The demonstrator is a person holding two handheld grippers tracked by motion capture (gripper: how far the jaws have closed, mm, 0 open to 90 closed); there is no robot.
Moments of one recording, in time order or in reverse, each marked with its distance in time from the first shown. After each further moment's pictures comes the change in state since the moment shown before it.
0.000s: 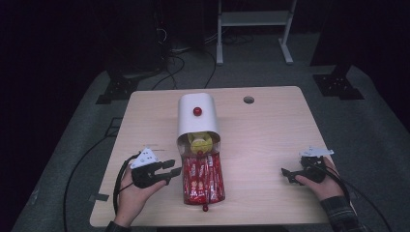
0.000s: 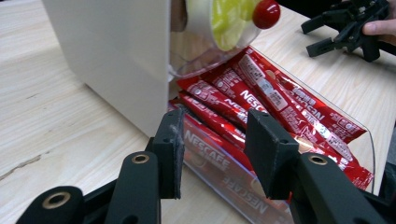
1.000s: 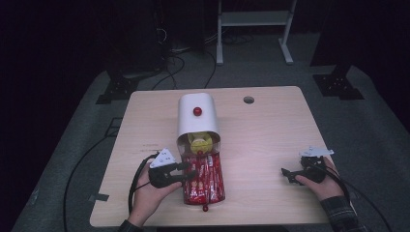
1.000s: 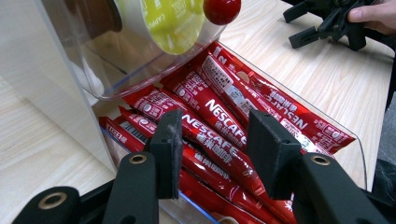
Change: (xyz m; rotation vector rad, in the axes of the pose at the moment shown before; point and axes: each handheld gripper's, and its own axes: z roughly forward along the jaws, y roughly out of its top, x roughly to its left) left arm -0.019 0.007 0.034 0.039 -0.052 0.032; right arm 0.000 0.000 0.000 0.000 0.000 0.000
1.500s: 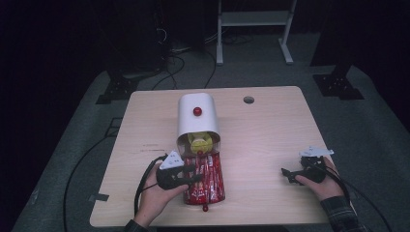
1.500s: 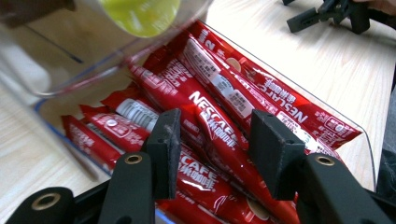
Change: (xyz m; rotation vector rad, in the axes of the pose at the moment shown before) left arm -0.010 -0.002 0.018 0.047 -0.018 0.020; right arm 0.000 0.000 0.000 0.000 0.000 0.000
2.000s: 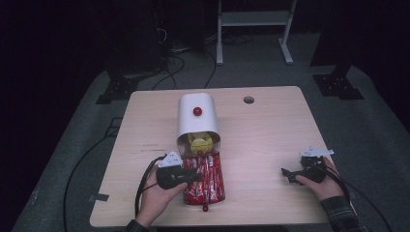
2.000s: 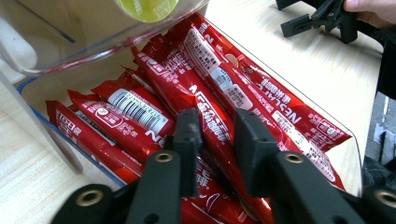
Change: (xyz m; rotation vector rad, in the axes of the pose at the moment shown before) left arm 0.006 -0.004 0.000 -0.002 -0.044 -0.083; right arm 0.000 0.000 0.000 0.000 0.000 0.000
